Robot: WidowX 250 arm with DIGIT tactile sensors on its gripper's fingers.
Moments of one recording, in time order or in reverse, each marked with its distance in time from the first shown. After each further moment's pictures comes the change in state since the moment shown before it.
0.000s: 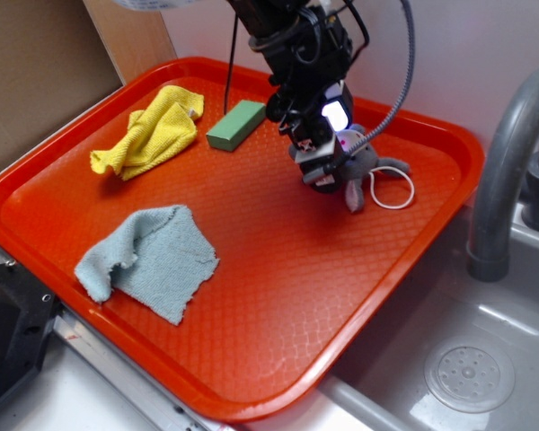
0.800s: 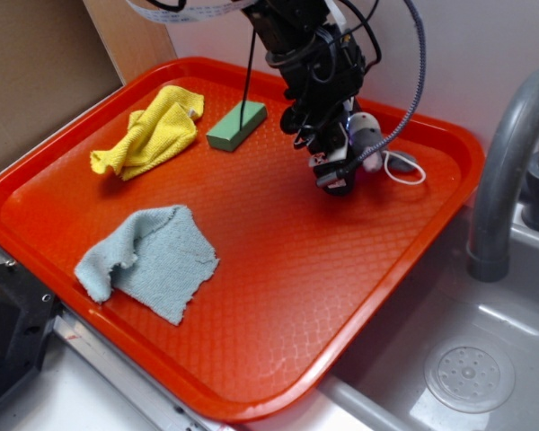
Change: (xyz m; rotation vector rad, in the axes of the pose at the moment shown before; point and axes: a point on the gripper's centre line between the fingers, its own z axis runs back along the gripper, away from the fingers) arm -0.001 -0.001 -0.019 0.024 0.070 -0.018
